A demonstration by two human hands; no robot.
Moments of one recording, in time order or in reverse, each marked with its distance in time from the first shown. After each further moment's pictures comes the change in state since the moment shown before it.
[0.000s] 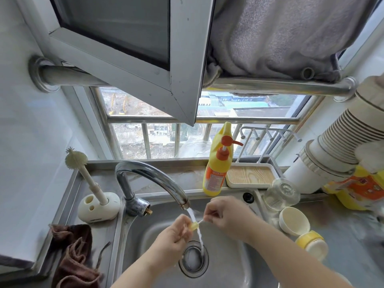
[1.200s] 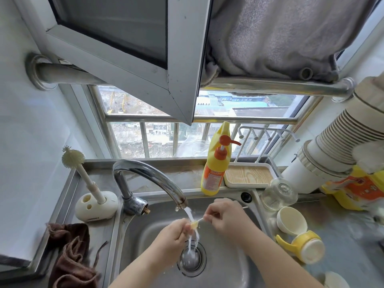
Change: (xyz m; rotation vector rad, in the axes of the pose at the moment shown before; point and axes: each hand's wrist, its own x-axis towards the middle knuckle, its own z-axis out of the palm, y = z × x) left_hand 0.013 0.003 0.008 0.214 0.026 -0.007; right_hand -0.003 0.003 0.026 0.082 0.159 0.084
